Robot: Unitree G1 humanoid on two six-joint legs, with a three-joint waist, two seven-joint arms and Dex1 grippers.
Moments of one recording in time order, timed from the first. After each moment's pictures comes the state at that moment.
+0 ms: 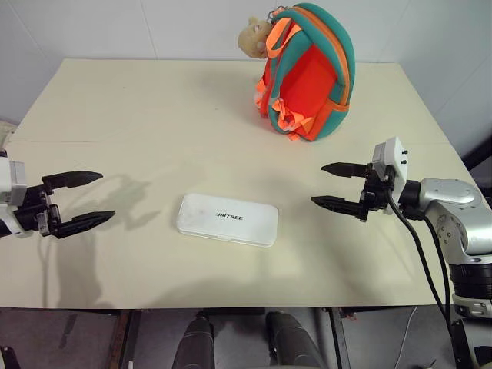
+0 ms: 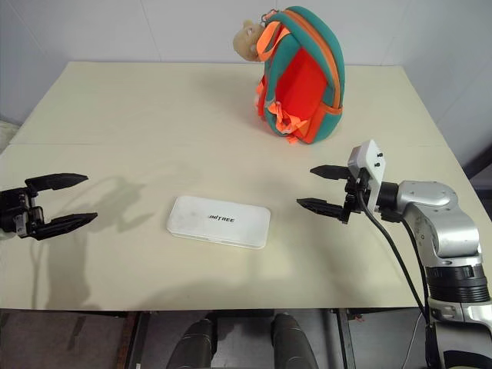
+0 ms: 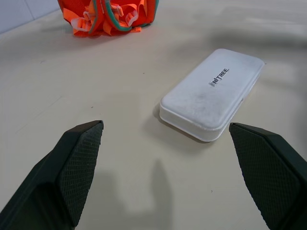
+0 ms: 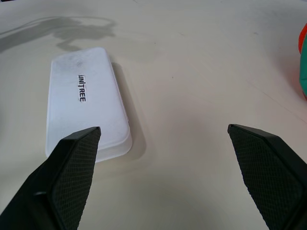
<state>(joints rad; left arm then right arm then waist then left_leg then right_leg) -0.29 0.99 0.45 0.33 -0.56 0.11 -1.43 -0.49 -0.75 -0.09 -0.03 0.50 0.46 1.14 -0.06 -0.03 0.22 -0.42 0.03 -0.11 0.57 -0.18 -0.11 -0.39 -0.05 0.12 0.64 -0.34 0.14</state>
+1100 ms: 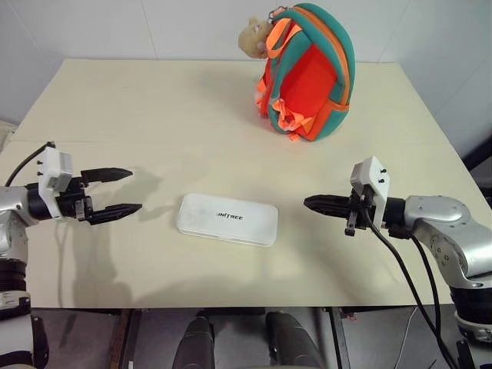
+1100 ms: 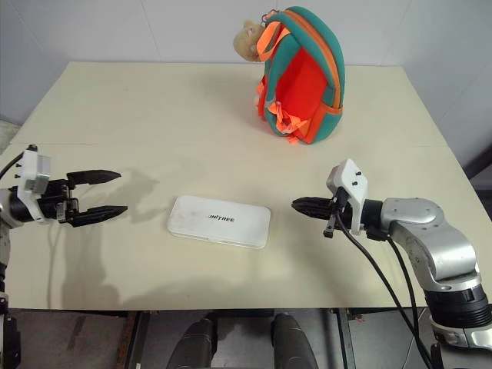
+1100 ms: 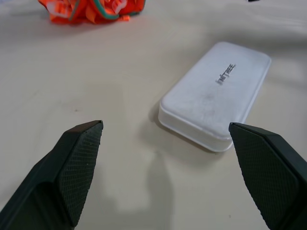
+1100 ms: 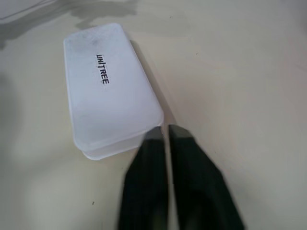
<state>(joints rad) -0.52 0.90 0.24 0.55 -0.43 0.04 -1.43 -0.36 -0.76 -0.05 -0.30 0.53 0.65 0.96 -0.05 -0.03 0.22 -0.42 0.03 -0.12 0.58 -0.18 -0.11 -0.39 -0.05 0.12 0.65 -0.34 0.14</state>
